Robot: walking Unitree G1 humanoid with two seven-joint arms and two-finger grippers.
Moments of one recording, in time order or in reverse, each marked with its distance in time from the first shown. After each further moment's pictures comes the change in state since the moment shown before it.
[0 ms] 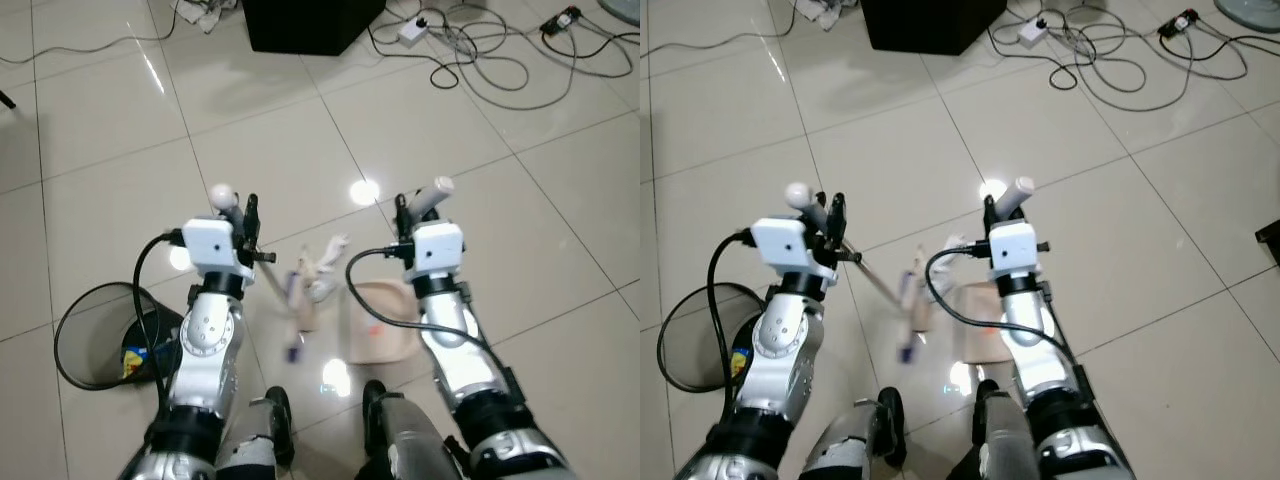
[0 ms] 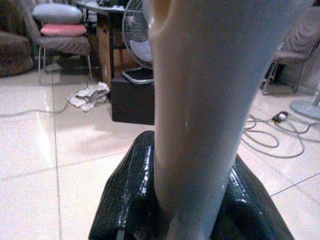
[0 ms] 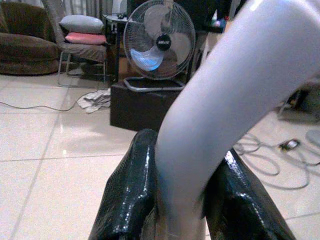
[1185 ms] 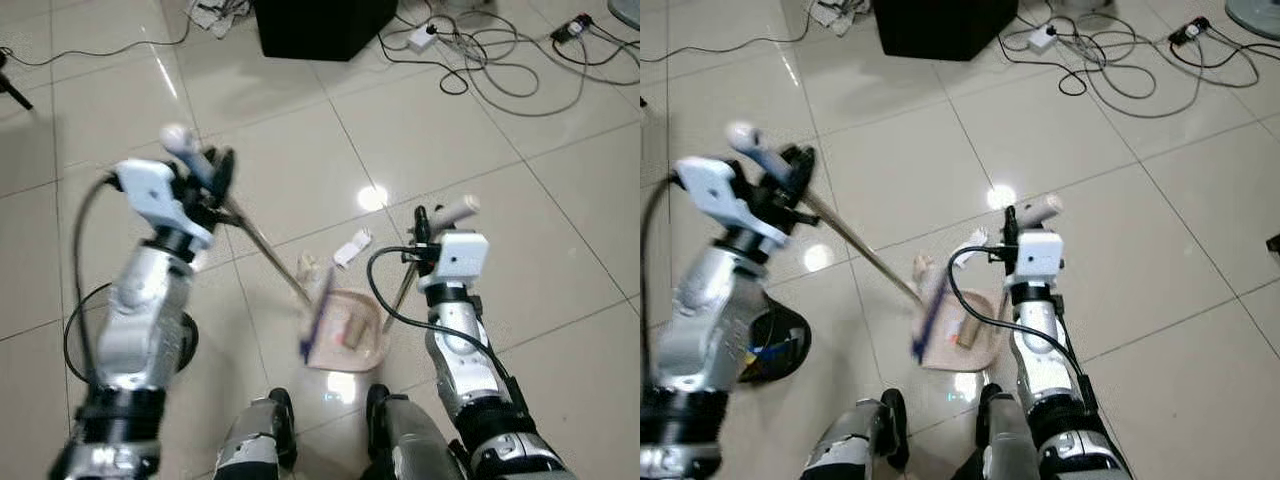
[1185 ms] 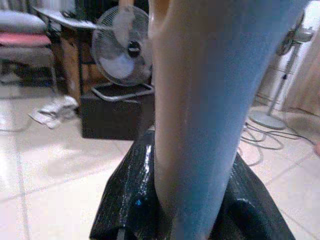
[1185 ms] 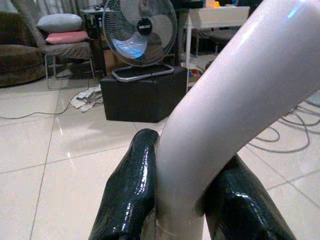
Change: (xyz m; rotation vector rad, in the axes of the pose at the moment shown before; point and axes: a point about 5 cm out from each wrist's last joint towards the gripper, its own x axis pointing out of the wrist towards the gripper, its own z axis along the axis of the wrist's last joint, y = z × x) left arm 0.026 0.047 0.064 -0.035 -0.020 -0.175; right arm -0.010 -0.022 -0.016 0.117 0.066 -0.115
